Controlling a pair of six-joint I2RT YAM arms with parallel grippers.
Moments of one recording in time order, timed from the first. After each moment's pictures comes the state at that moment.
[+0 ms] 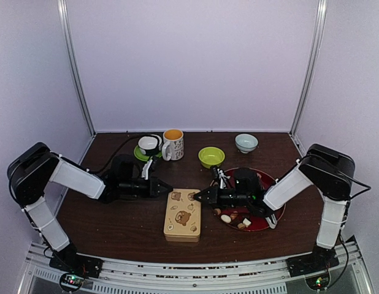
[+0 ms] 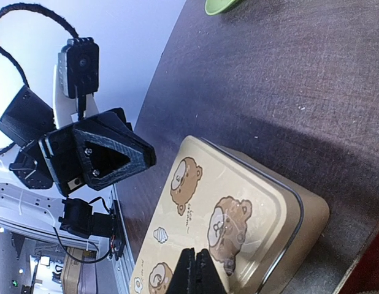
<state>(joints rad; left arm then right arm) -0.64 1.68 0.66 0.54 0.55 -0.62 0.82 1.90 0.70 0.88 -0.42 0.96</state>
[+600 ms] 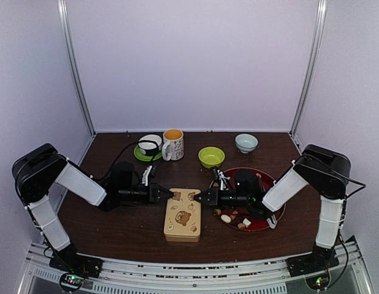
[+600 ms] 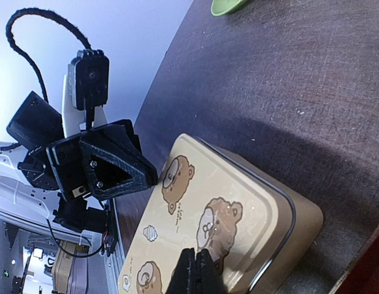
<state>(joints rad) -0.66 1.75 0.57 0.74 0.58 -0.68 0.81 1.95 0.69 0.96 -0.43 0.91</state>
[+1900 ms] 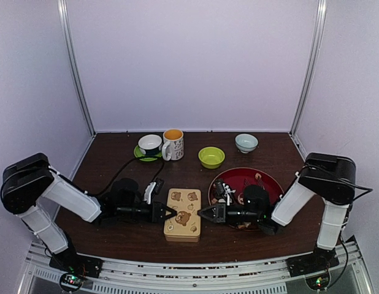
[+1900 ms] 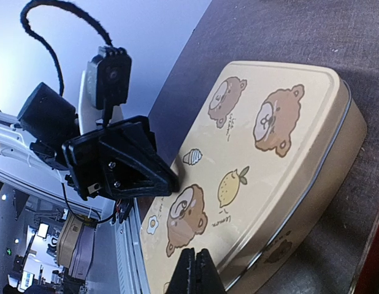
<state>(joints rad) -0.88 1.60 0.43 0.69 0.37 -0.71 0.92 1.90 0.48 1.19 -0.41 0.92</state>
